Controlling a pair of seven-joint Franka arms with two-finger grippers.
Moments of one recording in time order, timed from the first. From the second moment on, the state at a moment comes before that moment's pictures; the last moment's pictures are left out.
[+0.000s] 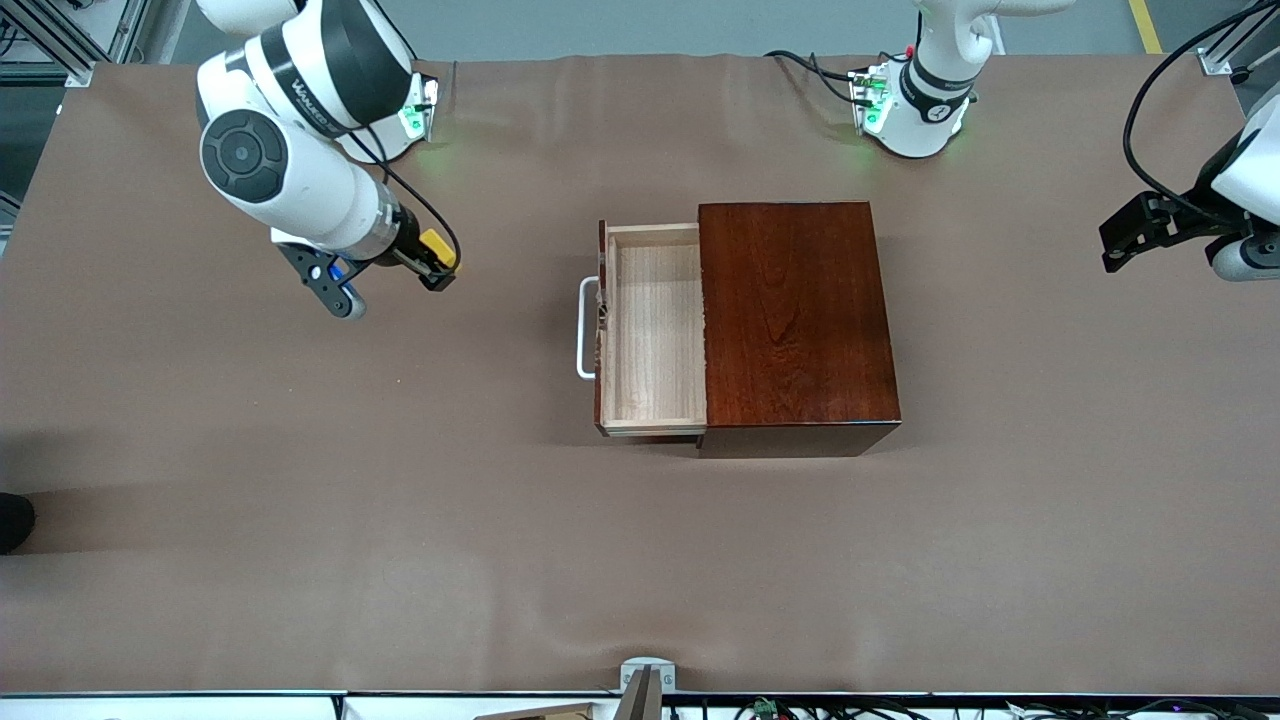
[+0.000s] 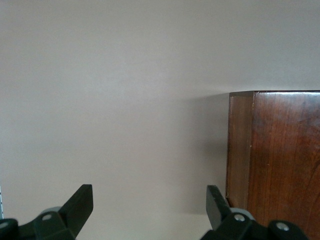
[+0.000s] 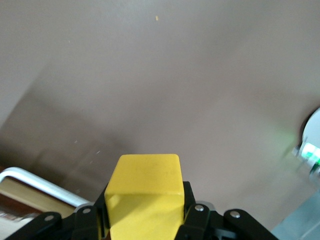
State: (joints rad) left arm -0.07 0.01 -0.03 -1.50 0.11 1.53 -0.09; right arm 0.35 0.04 0.08 -1.90 0.22 1.74 1.30
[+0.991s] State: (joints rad) left arm -0.09 0.02 -0.05 -1.47 0.07 1.54 -0.10; right arm 0.57 0.24 0.08 -1.73 0.34 2.06 1.92
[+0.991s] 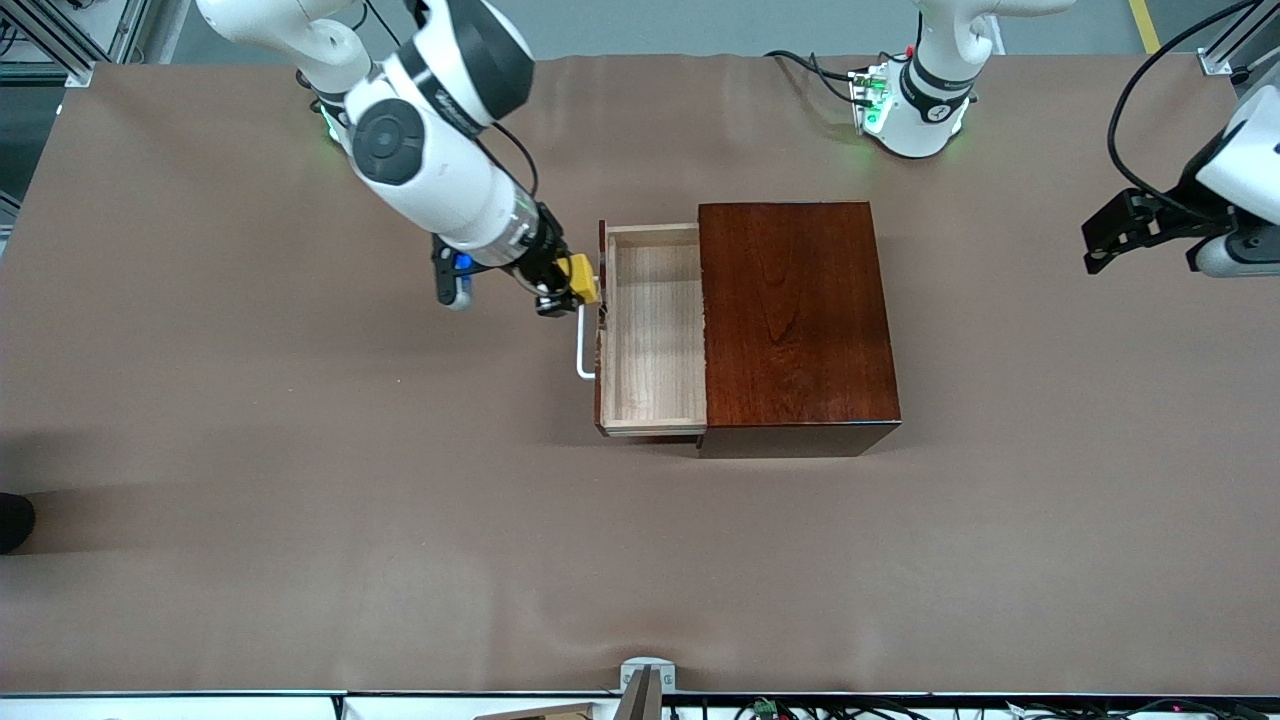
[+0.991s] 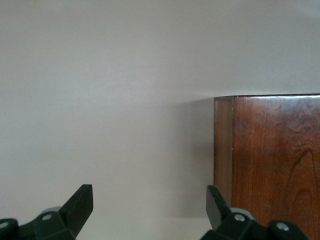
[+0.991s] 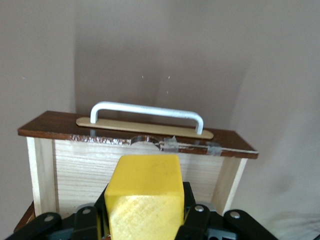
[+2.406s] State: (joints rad) left arm -0.33 0.31 -0.22 -1.47 0.07 1.76 -0.58; right arm 0.70 0.53 0.08 -1.64 0.31 2.20 1.99
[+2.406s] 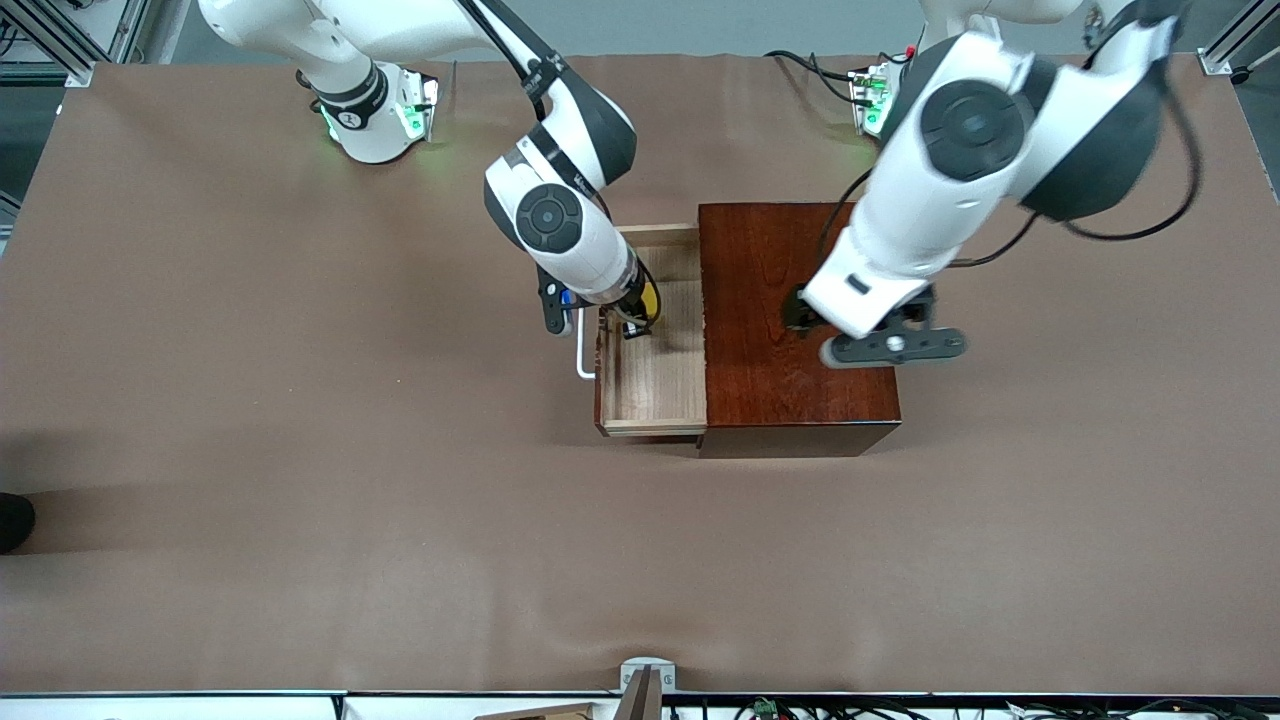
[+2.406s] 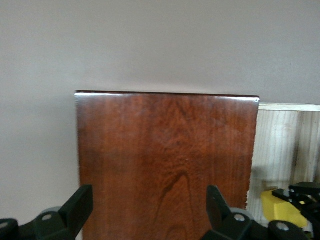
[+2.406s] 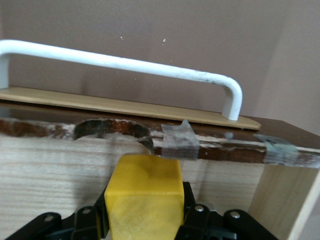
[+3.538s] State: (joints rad) left arm -0.55 0.42 -0.22 -1.47 0.07 1.87 -1.30; right arm 0.65 0.53 0.06 -1.40 0.13 1.85 2.06
